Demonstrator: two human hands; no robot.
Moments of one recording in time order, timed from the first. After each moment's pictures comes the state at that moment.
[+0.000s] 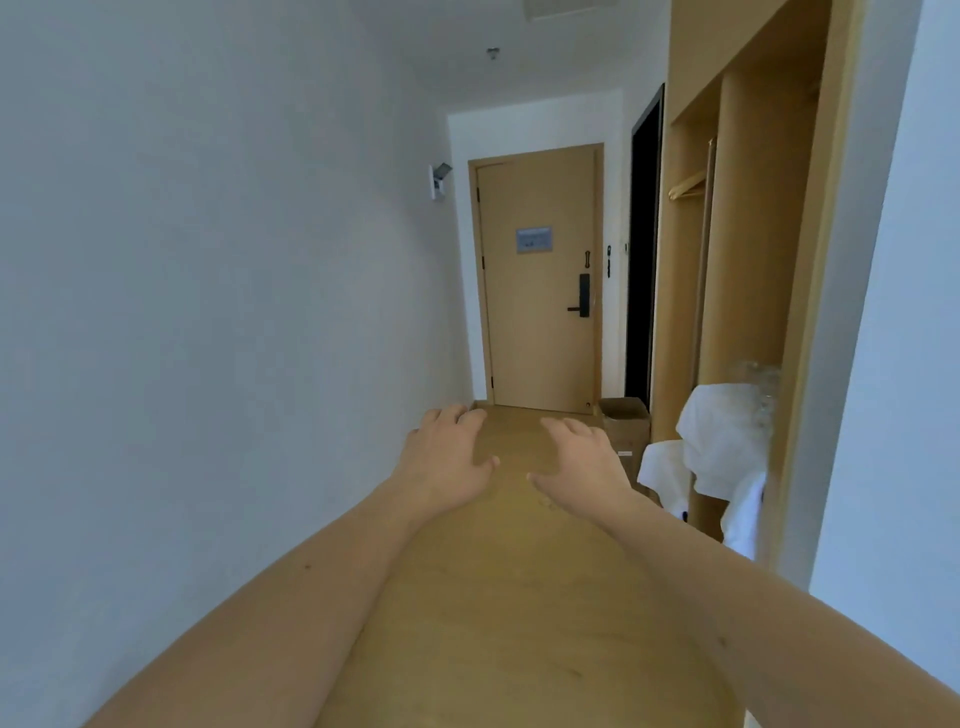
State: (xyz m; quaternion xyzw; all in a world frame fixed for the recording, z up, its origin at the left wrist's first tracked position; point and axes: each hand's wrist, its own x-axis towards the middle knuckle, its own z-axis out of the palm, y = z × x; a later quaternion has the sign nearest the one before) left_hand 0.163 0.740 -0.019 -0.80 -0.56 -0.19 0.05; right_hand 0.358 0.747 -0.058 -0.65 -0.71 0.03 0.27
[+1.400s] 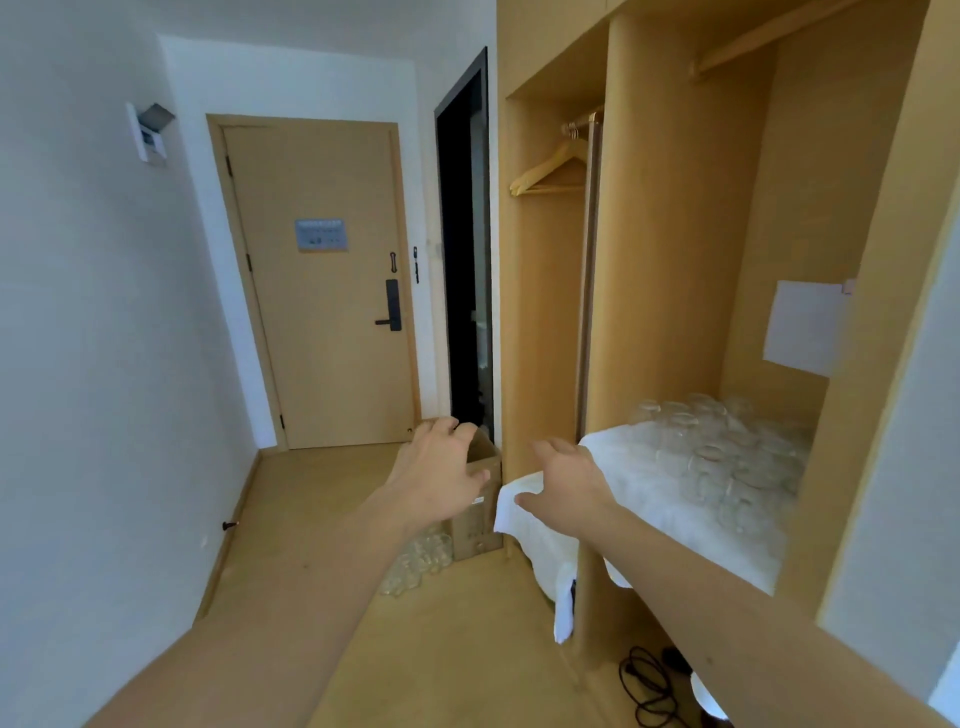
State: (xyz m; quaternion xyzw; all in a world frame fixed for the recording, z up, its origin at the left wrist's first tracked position) left_hand 0.358 1.328 -0.030 -0.92 -0.36 -0.17 -0.02; right_hand 0.521 1.230 -0.061 -0.81 -0.54 -0.01 0.22
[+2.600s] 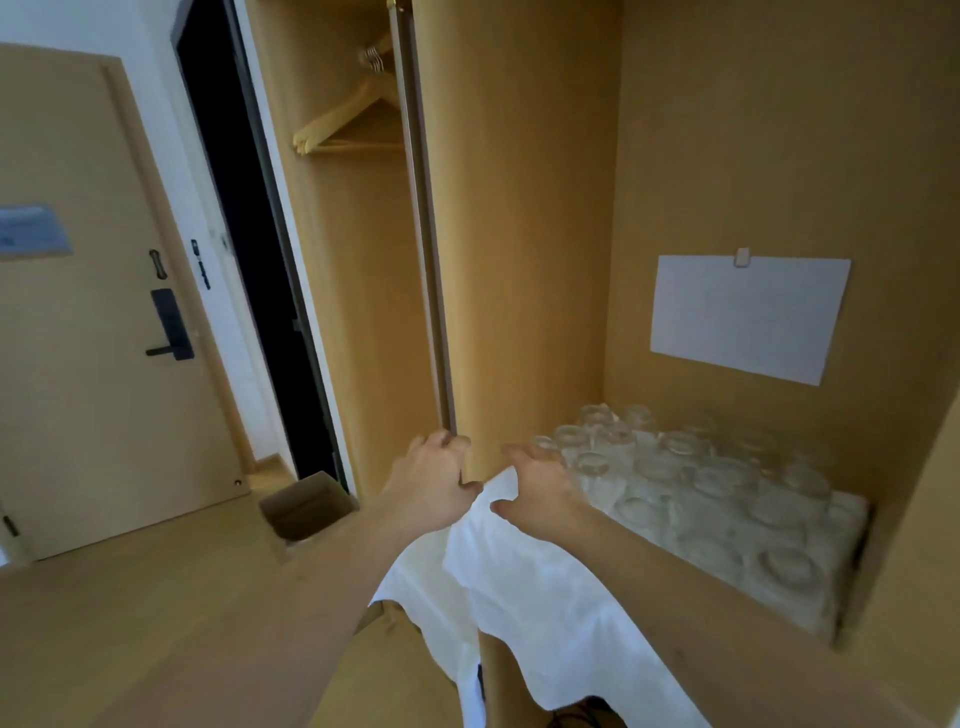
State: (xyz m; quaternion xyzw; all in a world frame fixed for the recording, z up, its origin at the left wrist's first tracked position) left_hand 0.735 1.537 -0.078 -0.97 -0.20 -0.10 -0.05; right_hand 0.840 1.403 -0.110 -0.90 -0.39 0.00 0.21
